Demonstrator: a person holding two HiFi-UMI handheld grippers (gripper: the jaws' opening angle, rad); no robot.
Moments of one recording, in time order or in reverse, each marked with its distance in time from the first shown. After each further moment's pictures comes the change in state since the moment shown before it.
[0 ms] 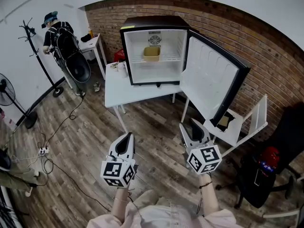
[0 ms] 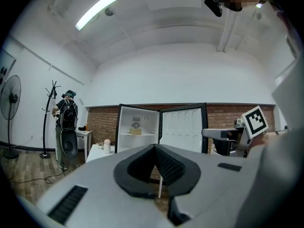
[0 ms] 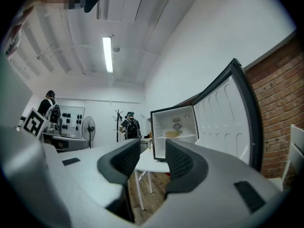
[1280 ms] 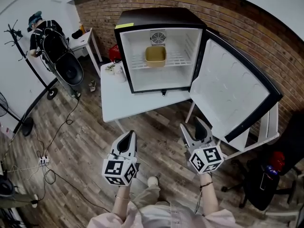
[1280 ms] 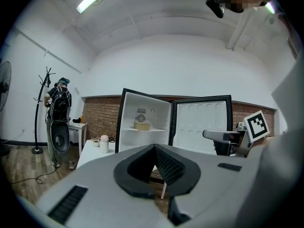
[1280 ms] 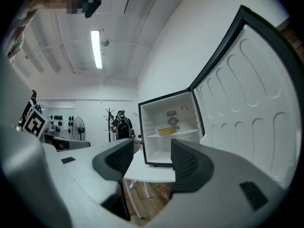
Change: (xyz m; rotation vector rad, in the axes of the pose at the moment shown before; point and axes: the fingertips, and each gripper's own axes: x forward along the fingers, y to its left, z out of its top) left arm 0.148 0.102 -0.014 -0.046 0.078 -0.041; right arm 0.155 -0.051 -0.040 0.056 0.022 -0.052
